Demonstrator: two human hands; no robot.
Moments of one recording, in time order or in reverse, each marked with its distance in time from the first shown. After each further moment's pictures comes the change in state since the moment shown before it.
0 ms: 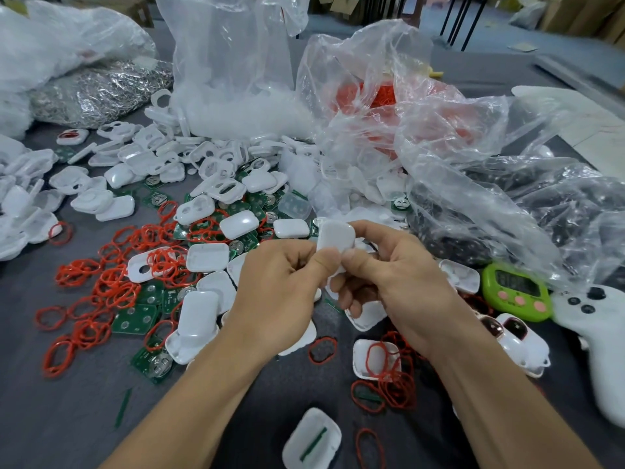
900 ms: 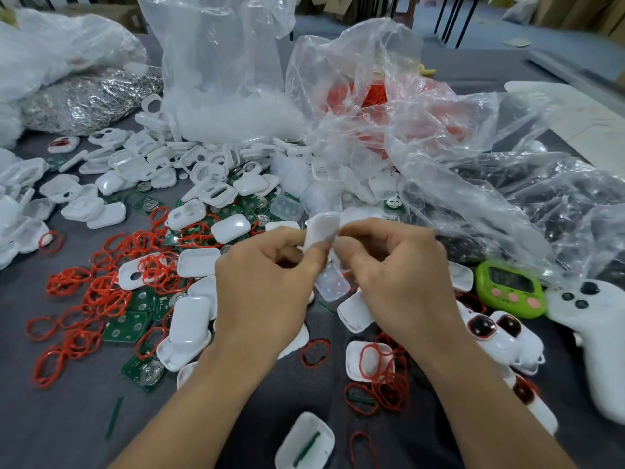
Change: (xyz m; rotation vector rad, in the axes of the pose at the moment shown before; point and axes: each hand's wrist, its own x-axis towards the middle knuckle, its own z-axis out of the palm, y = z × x) left_hand -0.002 0.002 0.010 0.018 0.282 -0.060; right_hand -0.003 0.001 0.003 -0.468 0.348 -0.292
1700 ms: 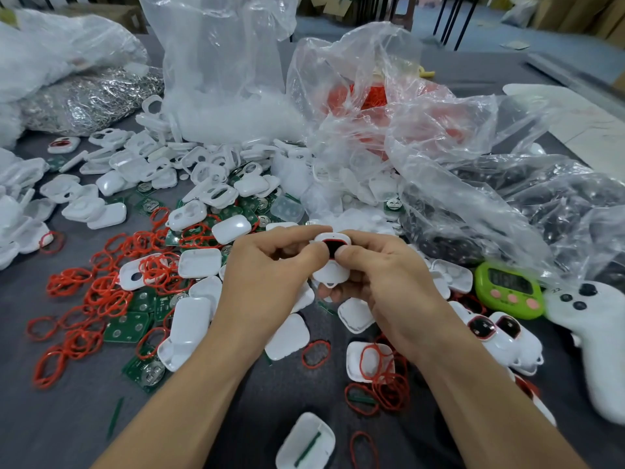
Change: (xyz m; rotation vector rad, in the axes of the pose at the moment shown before) left_hand 0.011 0.006 -0.006 -0.314 -0.197 -0.116; right_hand 0.005 0.001 0.008 0.554 -0.268 0.326
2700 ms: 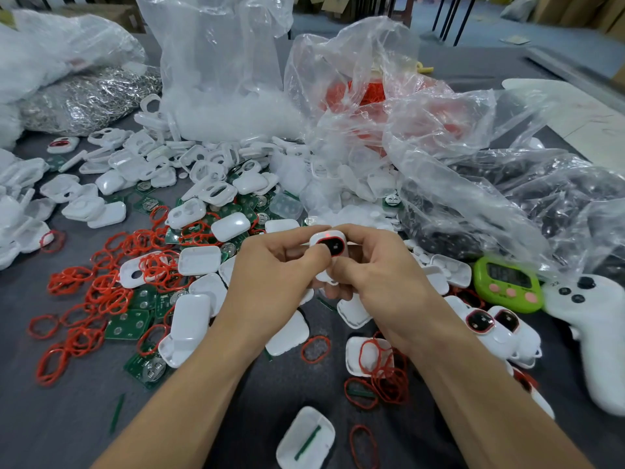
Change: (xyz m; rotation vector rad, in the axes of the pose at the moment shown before) left_hand -0.005 0.002 0.003 -0.109 -0.110 -0.095; right_hand -0.001 0.002 0.001 -0.157 -0.021 -0.059
